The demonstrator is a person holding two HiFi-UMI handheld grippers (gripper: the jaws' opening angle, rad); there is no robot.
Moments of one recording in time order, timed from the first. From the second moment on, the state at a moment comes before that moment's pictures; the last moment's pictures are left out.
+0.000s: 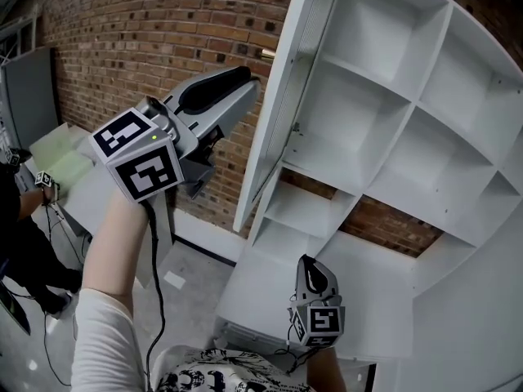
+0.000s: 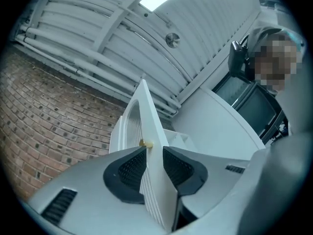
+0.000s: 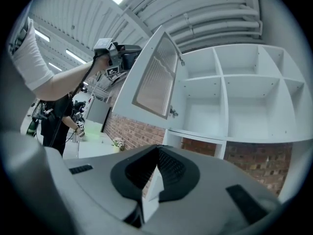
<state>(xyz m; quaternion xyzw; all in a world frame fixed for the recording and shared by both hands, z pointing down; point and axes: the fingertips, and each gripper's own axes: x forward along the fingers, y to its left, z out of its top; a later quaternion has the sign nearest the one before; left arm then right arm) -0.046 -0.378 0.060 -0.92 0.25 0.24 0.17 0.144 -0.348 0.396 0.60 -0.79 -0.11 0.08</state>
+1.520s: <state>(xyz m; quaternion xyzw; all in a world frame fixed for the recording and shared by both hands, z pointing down) 0.073 -0.372 0.028 -0.94 0.12 0.07 0.30 0.228 -0.308 0.399 0.70 -0.70 -0.08 0.08</state>
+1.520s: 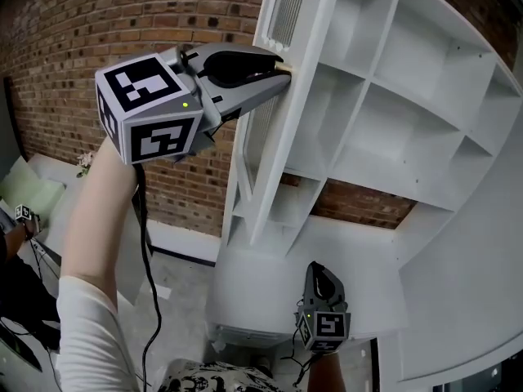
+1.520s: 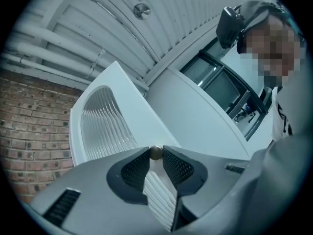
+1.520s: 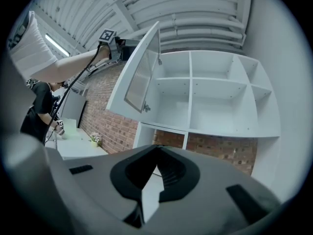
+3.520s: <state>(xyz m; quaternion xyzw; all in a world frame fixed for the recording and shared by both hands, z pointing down) 0.319 -0.485 0.028 -0.86 0.36 0.04 0.37 0.433 -0.419 0.377 0.63 -0.76 -0.11 0.08</state>
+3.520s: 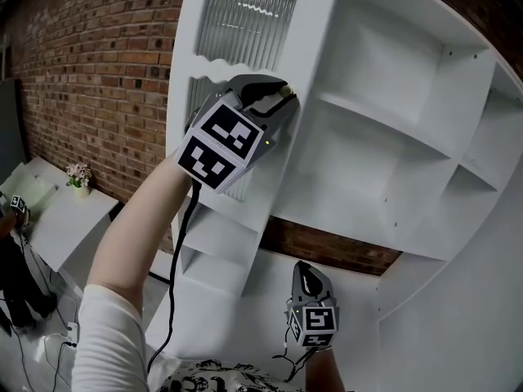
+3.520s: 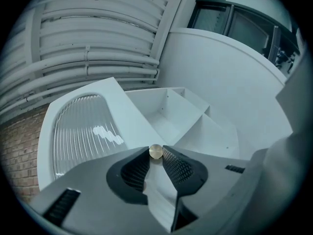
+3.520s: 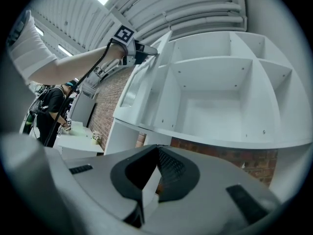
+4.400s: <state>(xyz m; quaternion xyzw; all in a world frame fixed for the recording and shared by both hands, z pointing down) 0.345 -0.536 0.026 -0.83 0.41 0.05 0.37 0.449 -0.447 0.408 0.62 -0.78 -0.07 0.08</state>
